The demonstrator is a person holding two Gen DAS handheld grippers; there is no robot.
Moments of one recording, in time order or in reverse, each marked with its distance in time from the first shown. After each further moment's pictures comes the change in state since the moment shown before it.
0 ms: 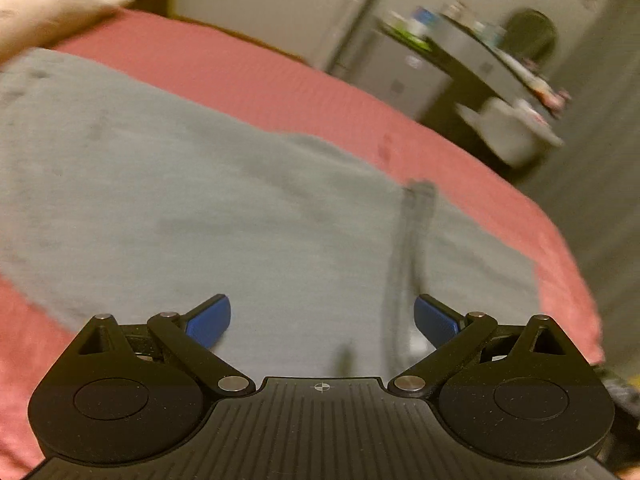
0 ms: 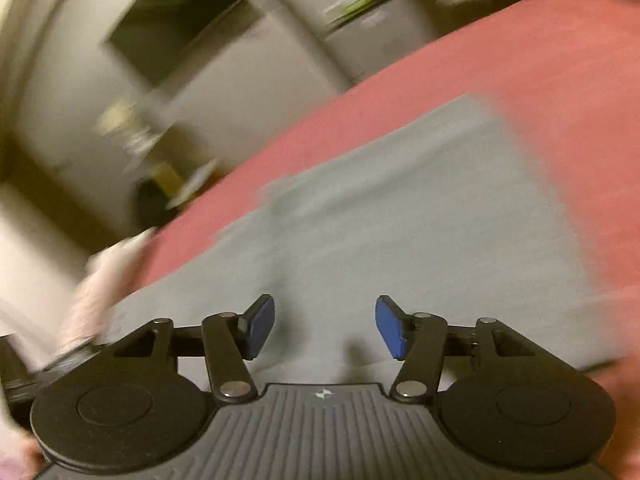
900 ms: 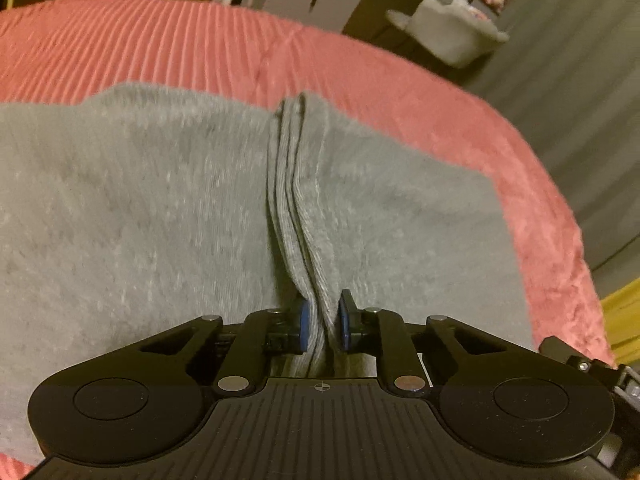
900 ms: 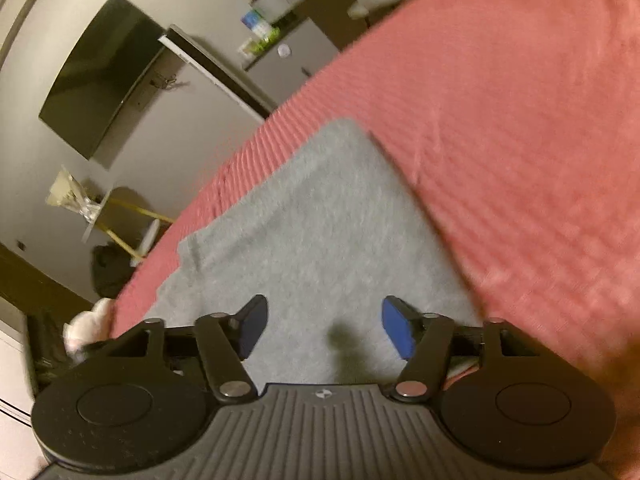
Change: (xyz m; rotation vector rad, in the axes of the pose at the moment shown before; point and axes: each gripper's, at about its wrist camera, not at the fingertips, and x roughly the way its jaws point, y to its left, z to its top) left arm 0.099 -0.086 0.017 0.212 0.211 -0.090; right arm -0.028 -0.049 -0.006 0.176 -0.068 -0.069
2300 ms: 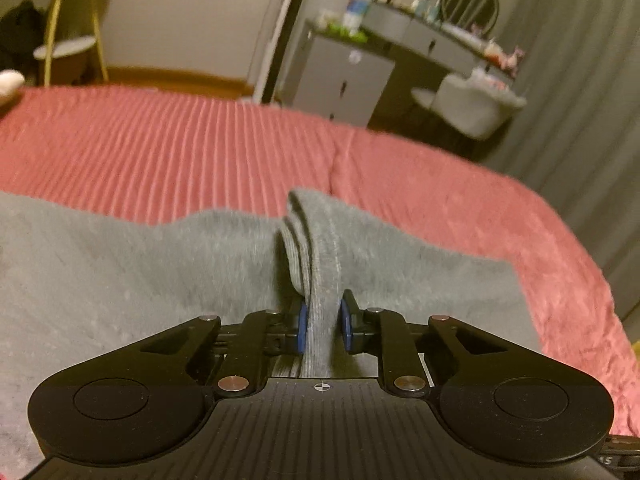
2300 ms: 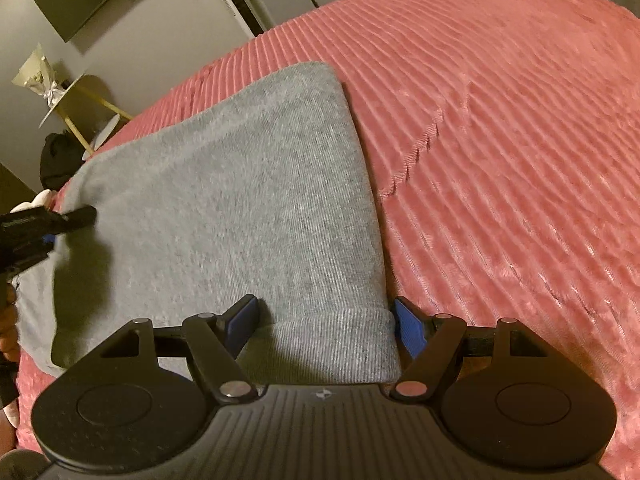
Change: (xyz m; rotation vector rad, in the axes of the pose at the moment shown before) left arm -0.047 0.036 0.023 0.038 -0.264 0.106; right arm 0.049 0.032 -0.011 -0.228 0.228 -0.164
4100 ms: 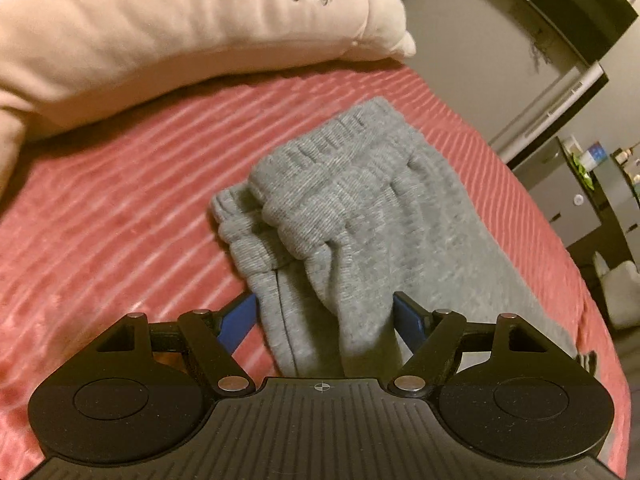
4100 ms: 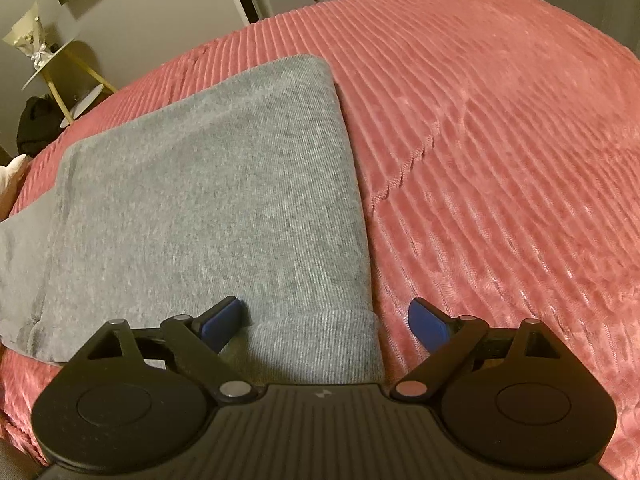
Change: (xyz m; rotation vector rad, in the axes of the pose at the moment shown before) left arm -0.110 0.265 -0.066 -0.681 -0.076 0.377; right arm 0.002 0.012 0.003 -0.096 0.025 -0.114
